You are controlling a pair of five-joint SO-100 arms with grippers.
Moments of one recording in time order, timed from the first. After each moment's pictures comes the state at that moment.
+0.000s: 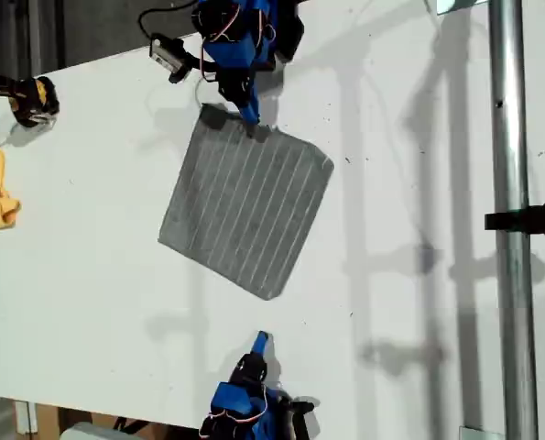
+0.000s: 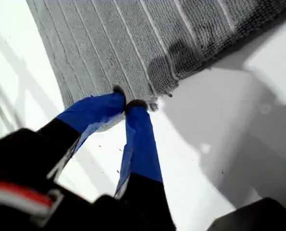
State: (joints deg) arm 0 -8.5 198.7 178.5 73.5 -54.8; arm 1 9.6 188.3 166.8 81.2 86.0
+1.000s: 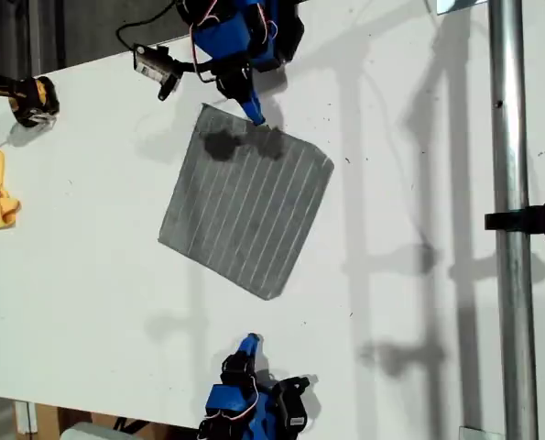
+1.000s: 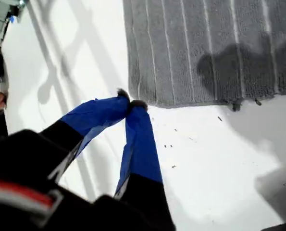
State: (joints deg) arm 0 -16.7 198.7 178.5 73.5 -79.6; arm 1 -6.2 162.9 139.4 76.6 81.1
